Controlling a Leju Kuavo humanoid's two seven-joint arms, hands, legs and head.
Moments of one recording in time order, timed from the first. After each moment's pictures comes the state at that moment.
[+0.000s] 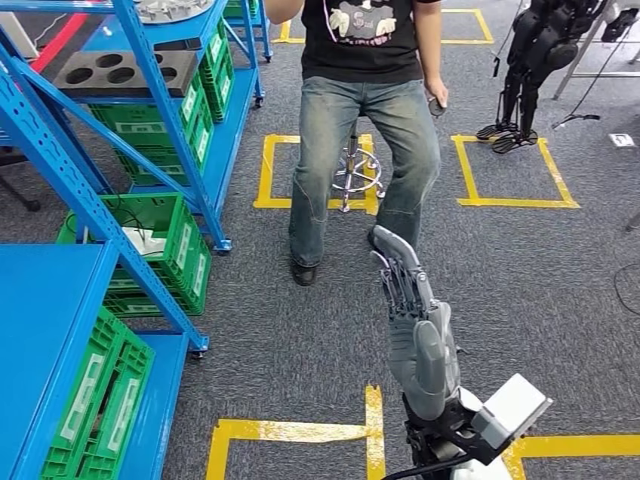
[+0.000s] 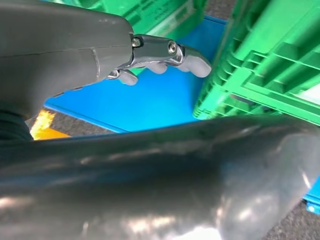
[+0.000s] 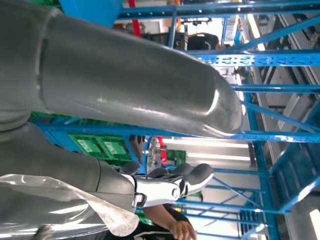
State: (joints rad) left arm -0.01 -0.35 1.39 -0.77 -1.13 -0.14 -0.54; right arm 0.02 -0.06 0.49 -1.89 0.21 -0.19 -0.44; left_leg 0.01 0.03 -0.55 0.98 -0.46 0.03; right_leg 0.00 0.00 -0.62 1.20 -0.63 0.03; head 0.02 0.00
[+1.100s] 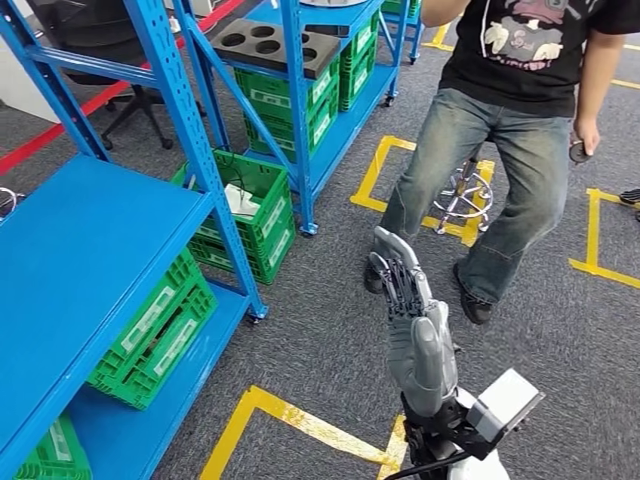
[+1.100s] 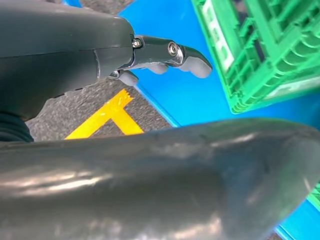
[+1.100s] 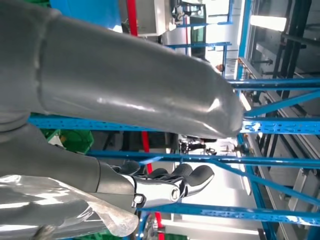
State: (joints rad) left arm -0.01 -0.35 1.42 -0.77 -1.12 -0.14 -0.54; right arm 0.02 -0.06 0.49 -1.88 0.20 -0.20 -0.44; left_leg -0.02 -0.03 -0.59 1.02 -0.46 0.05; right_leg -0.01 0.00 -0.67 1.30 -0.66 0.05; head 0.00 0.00
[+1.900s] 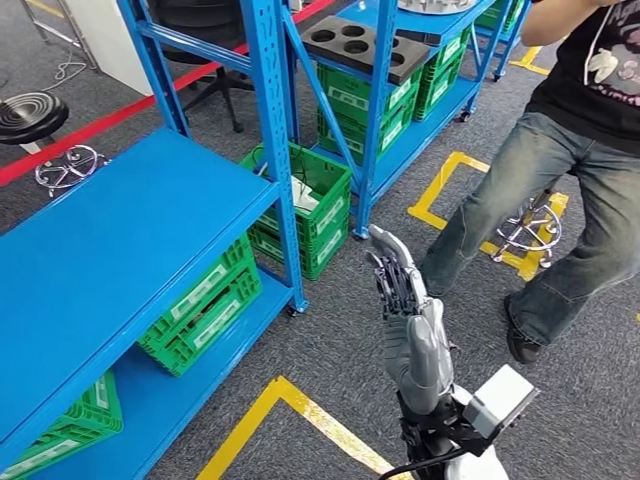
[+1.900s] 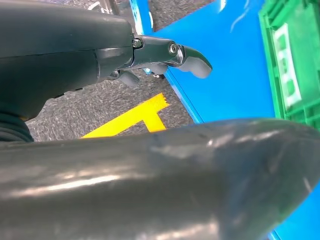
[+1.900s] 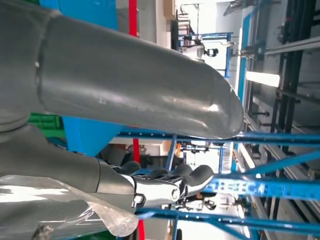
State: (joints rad) left arm 0.00 -0.35 1.43 -0.77 -1.13 -0.14 -0.54; right arm 0.01 -0.06 0.49 -1.88 0.20 -0.20 -0.44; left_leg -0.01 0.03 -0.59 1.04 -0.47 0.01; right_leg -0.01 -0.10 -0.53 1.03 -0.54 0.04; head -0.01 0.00
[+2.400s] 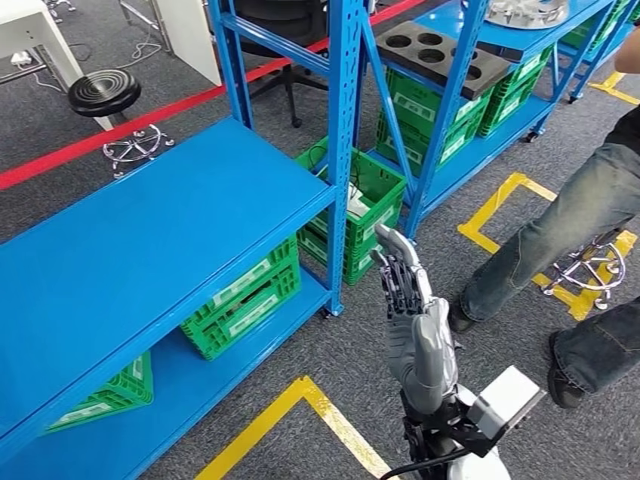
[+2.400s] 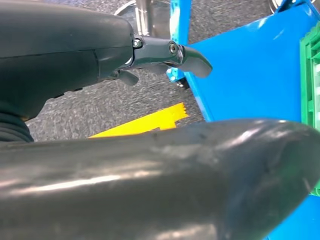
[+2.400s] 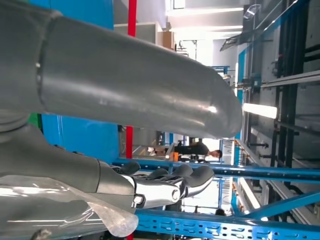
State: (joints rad) left arm 0.00 -0.35 1.43 -0.77 -1.13 -0.13 -0.54; right arm 0.01 -0.07 0.49 -1.88 0.20 -0.20 -0.44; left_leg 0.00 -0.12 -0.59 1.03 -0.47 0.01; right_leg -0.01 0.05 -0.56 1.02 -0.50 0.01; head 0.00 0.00
